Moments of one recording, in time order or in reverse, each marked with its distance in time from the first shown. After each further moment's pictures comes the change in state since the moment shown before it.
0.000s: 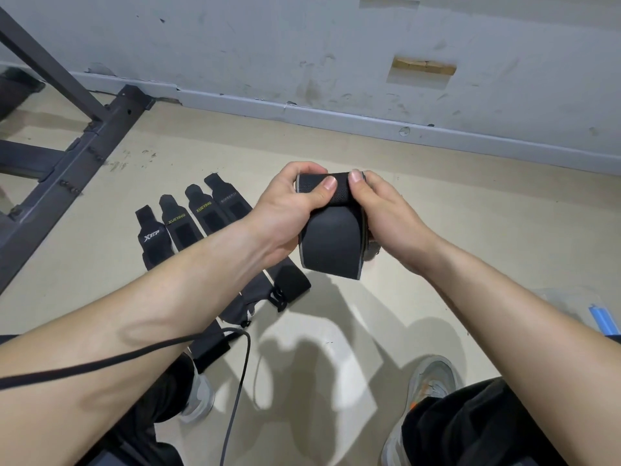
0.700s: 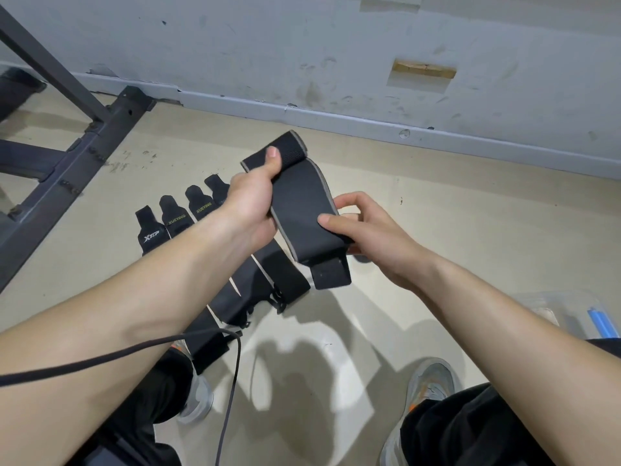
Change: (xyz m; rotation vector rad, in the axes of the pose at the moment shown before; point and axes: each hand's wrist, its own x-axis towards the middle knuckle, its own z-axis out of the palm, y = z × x) left_hand 0.024 0.011 -0.026 -0.216 0.299 -0.130; right_hand -0.004 0.012 0.010 0.157 -0.160 0.132
